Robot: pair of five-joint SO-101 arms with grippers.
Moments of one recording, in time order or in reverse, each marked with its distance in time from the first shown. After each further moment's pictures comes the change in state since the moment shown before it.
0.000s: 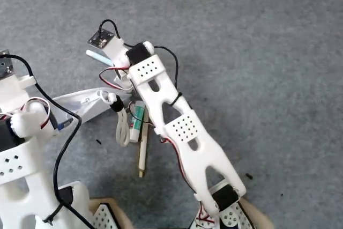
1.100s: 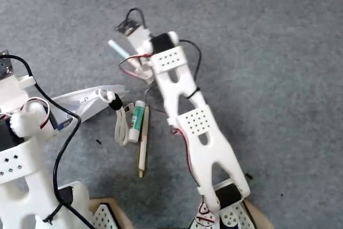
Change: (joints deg) left arm -0.2 0.0 0.2 0.0 0.0; right arm 10.1 0.0 -6.3 7.4 0.2
